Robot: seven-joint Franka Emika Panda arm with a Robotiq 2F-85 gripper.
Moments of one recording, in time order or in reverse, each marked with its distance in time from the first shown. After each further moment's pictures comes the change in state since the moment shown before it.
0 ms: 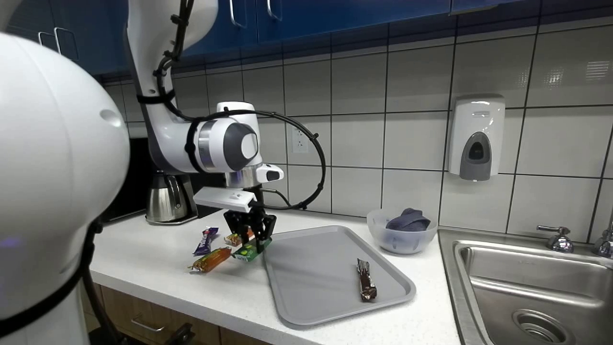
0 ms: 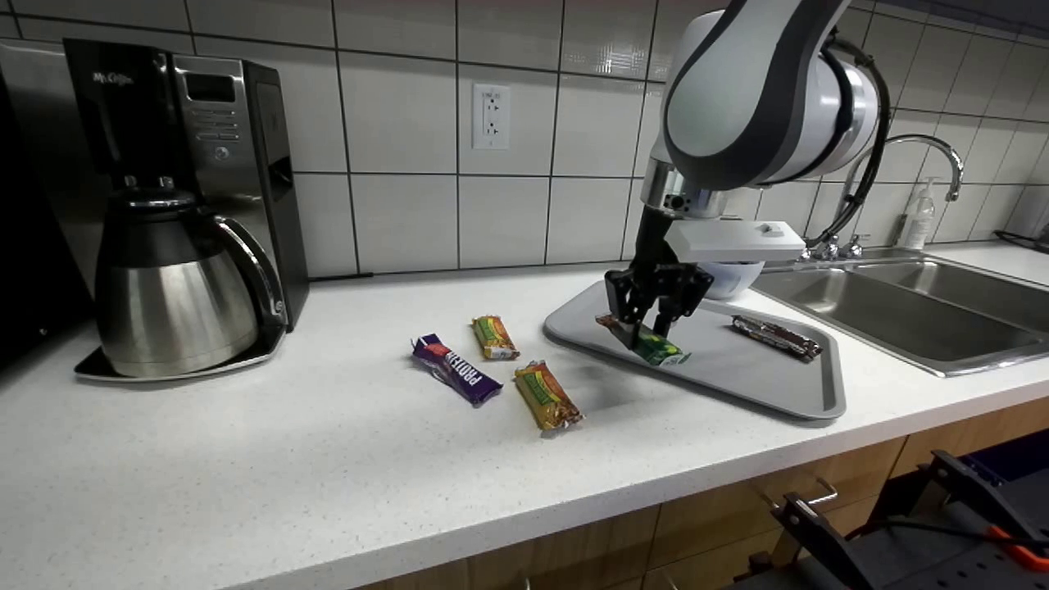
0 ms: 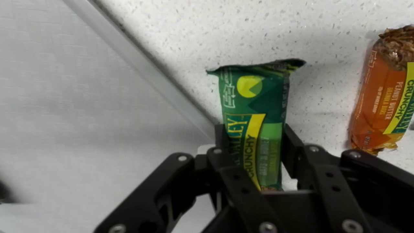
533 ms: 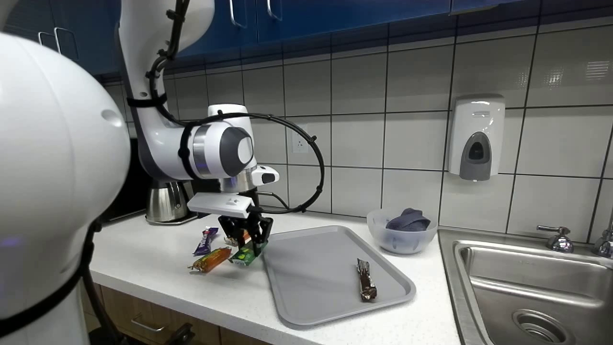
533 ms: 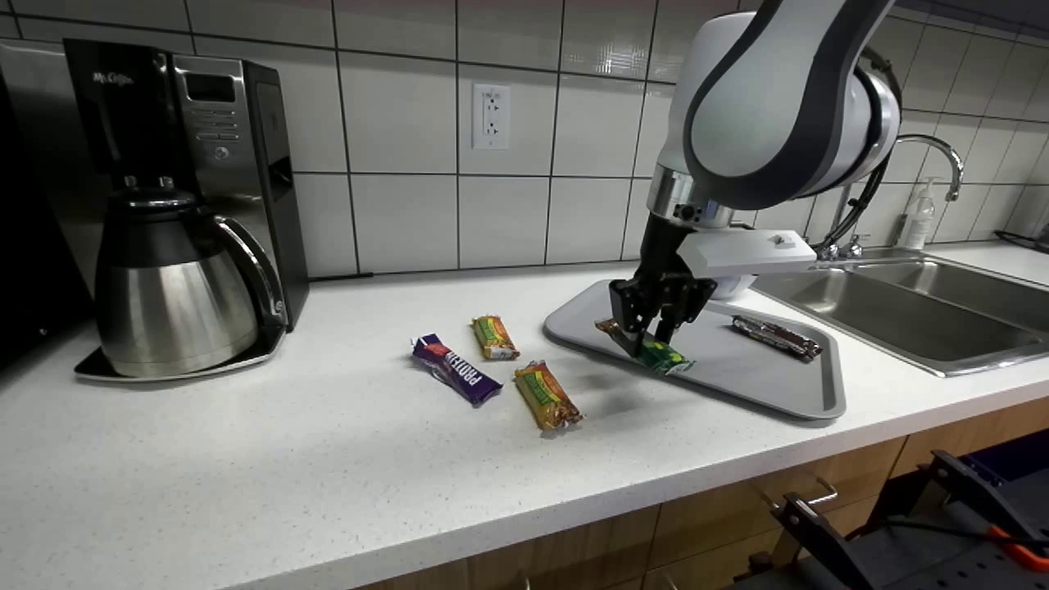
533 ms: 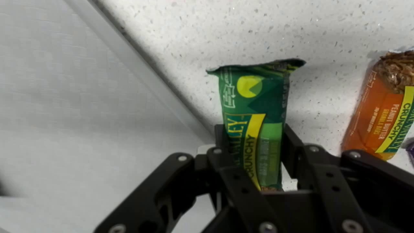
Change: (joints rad) arm 0.006 -0.010 -0.003 -0.055 -0.067 0.078 0.002
